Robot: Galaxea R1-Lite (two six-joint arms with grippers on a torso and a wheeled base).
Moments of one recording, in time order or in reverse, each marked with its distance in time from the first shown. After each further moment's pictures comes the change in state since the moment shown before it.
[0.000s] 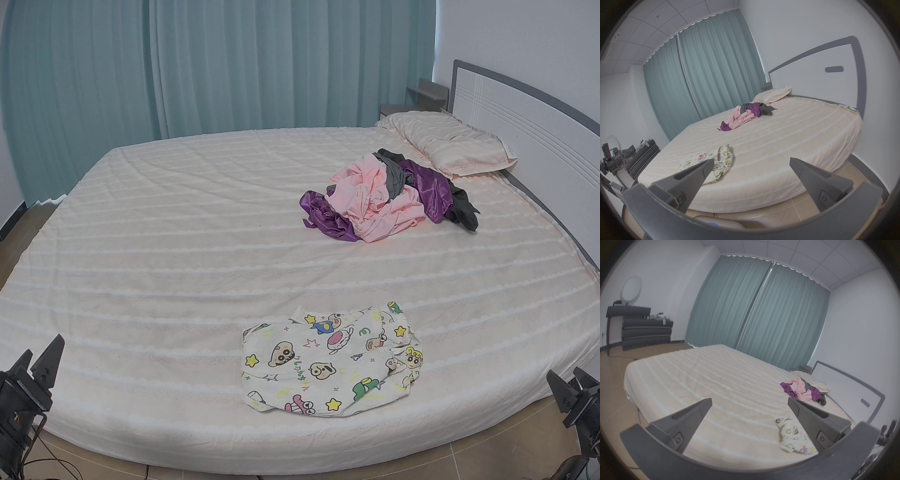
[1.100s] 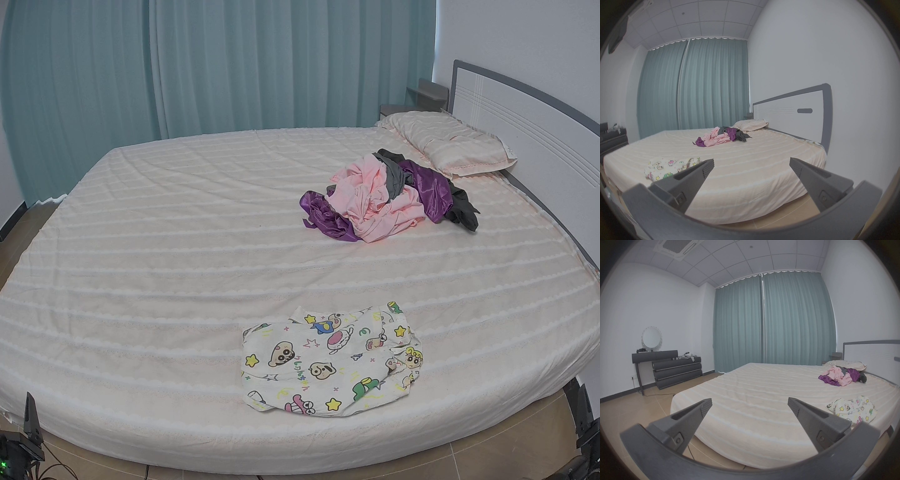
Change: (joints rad) left arm 0.414 -0.587 0.141 0.294 -0.059 0.428; right arm -0.384 -0.546 0.000 0.263 0.094 -0.373
